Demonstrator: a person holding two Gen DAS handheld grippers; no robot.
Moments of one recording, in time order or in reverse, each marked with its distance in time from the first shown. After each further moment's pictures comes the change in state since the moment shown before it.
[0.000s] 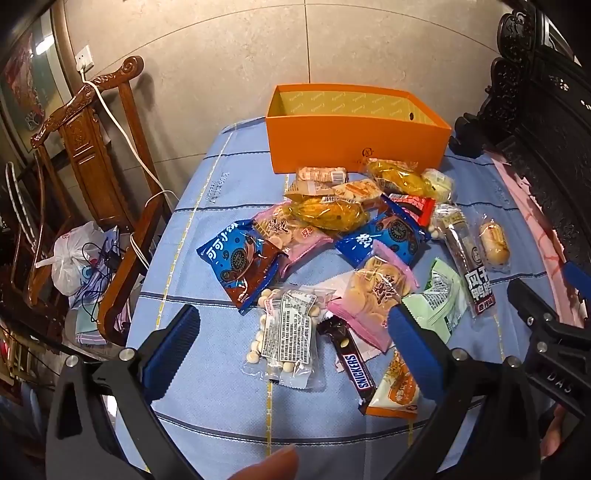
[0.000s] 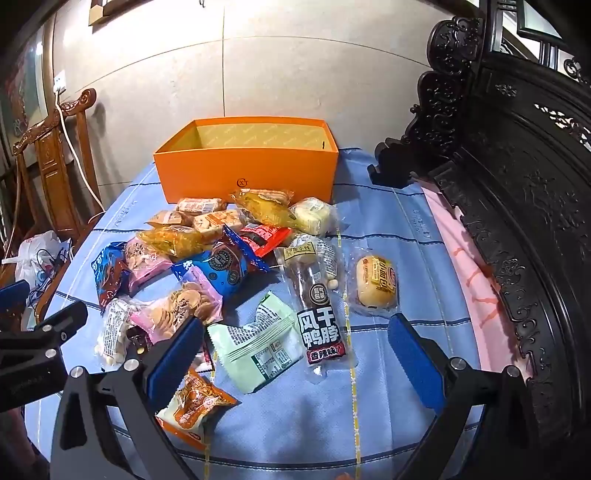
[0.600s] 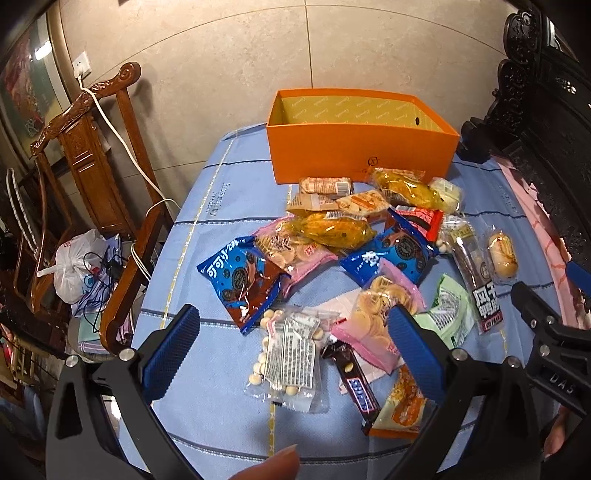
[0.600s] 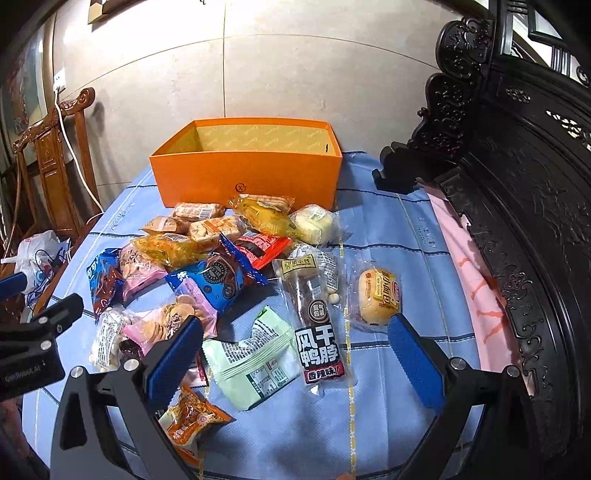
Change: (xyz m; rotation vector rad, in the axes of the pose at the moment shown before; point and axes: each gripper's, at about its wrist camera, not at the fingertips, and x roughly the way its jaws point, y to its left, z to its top) left arm 0.014 -0.001 0.021 0.005 -0.007 0.015; right arm 0.018 0.001 0.016 -0.019 0.005 -0.009
